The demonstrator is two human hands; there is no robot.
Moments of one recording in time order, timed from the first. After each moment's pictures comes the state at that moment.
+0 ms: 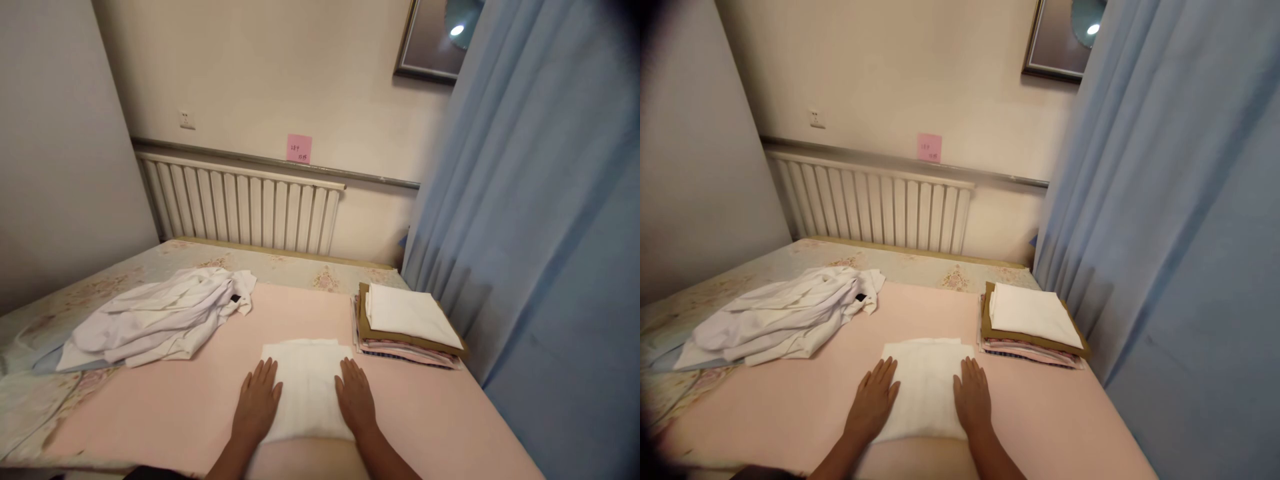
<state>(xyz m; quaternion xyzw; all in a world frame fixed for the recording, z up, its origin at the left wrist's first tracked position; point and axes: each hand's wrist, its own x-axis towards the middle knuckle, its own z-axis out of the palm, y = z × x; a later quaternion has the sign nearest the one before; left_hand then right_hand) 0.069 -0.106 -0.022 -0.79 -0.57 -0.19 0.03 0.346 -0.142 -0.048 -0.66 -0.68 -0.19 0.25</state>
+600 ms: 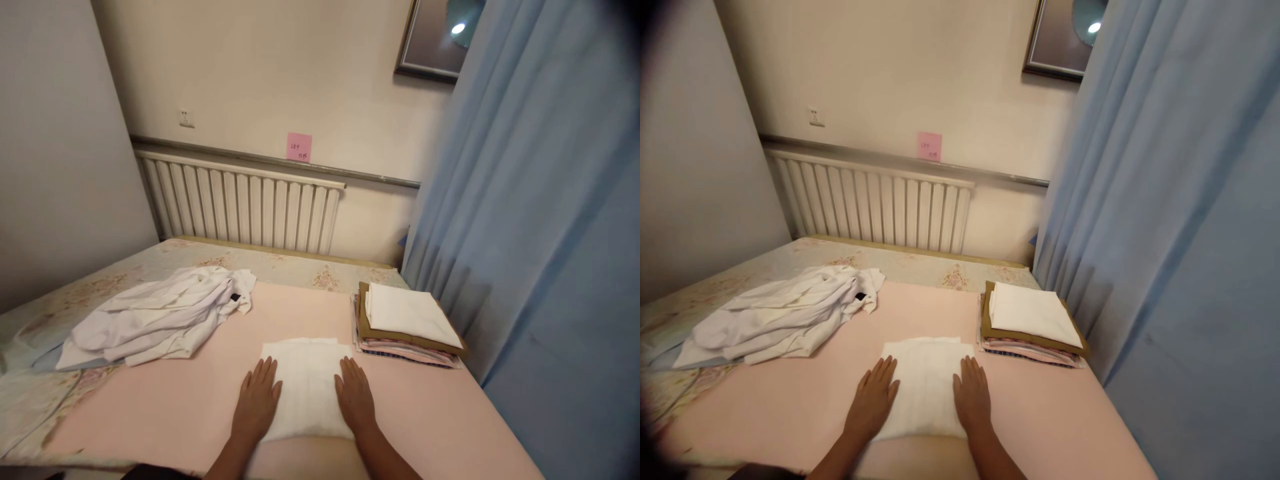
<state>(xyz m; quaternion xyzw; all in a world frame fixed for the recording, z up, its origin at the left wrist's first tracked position) 0.069 -0.107 -0.022 -0.80 -0.57 -0.20 0.04 0.346 -0.143 -0.046 -0.67 -0.68 -0.18 0.23</state>
